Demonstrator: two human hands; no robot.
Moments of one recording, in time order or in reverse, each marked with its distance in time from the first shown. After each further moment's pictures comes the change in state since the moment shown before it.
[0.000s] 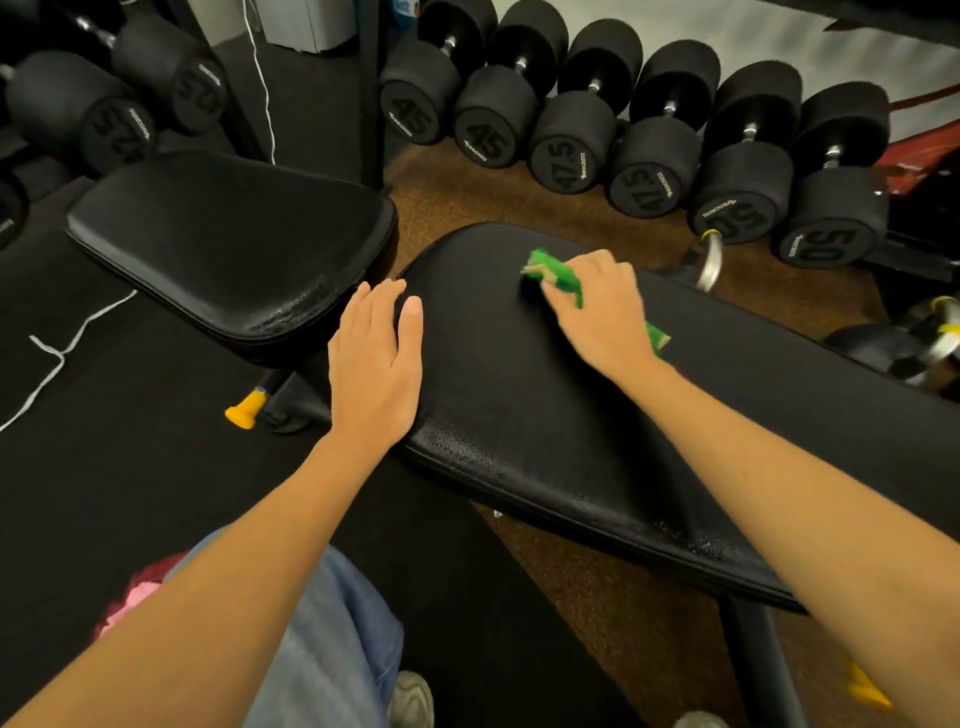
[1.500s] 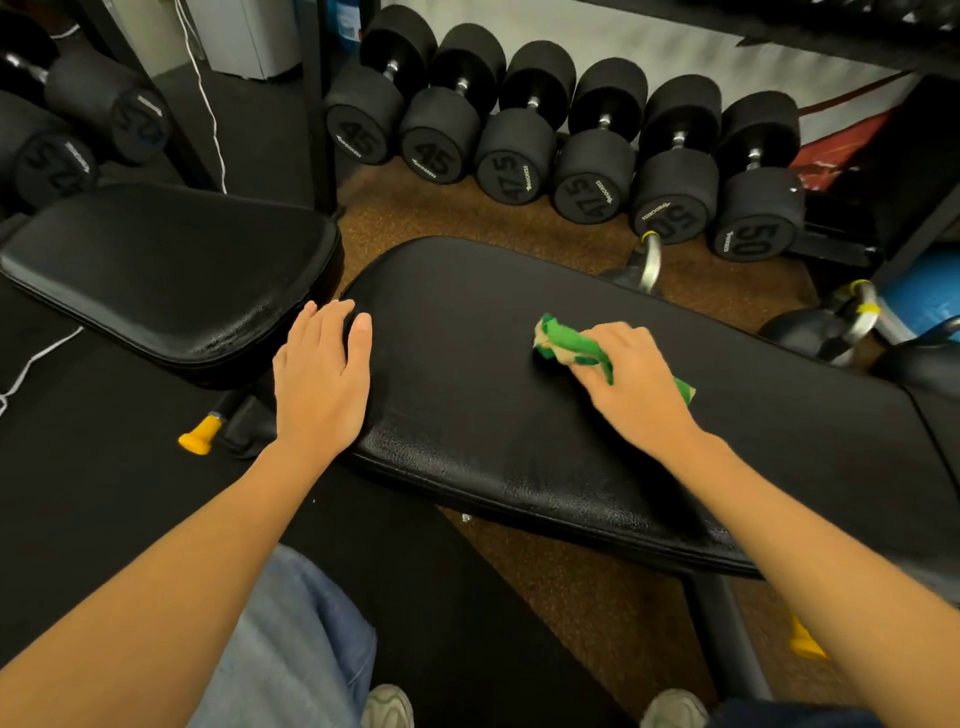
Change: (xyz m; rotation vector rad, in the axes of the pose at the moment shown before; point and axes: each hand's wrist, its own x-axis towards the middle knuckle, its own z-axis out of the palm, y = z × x) left_hand -0.001 0.008 -0.004 0.126 -0.061 0.023; right_hand -0.086 0.054 -0.063 0.025 -0.090 -0.030
